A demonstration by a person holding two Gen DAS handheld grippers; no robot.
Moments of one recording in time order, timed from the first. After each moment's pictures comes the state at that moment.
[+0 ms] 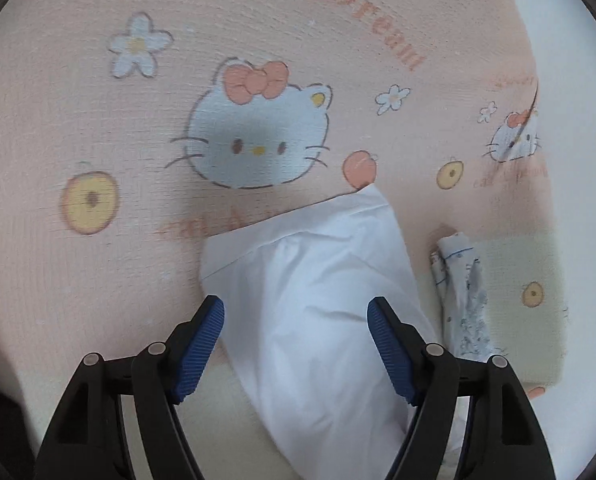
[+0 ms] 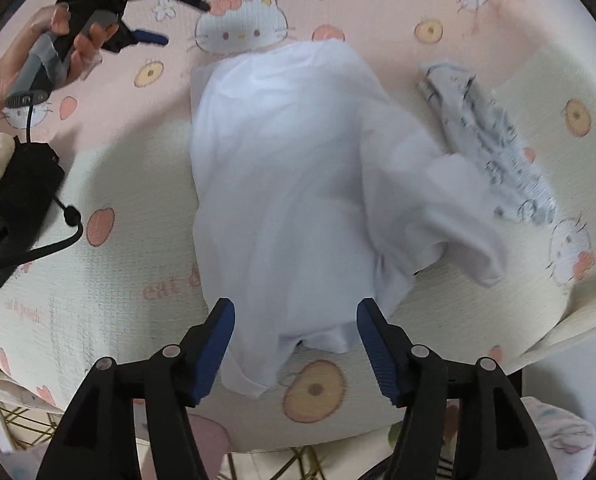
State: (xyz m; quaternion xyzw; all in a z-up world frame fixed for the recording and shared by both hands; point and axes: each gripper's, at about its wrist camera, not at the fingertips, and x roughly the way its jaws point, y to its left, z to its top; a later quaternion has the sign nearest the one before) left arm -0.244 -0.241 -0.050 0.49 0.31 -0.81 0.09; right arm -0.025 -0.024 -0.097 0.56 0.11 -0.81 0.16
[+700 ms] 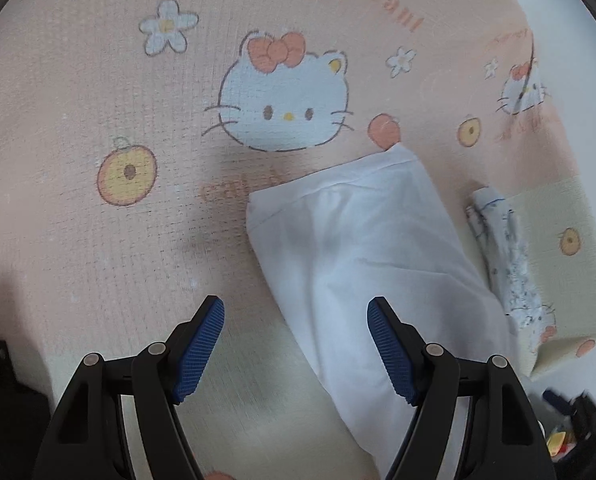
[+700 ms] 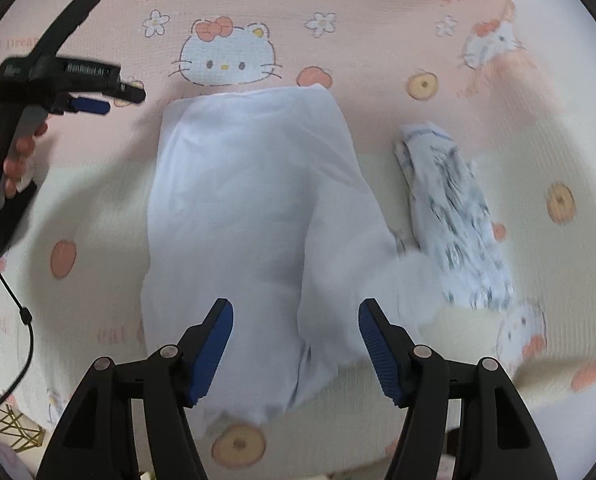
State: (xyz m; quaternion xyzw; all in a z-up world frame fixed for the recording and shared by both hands) left arm -0.214 -0.237 -0.088 0.51 0.24 -0.82 0.10; right arm -0.101 -0.030 -0.070 0.52 0.19 -0.82 0.15
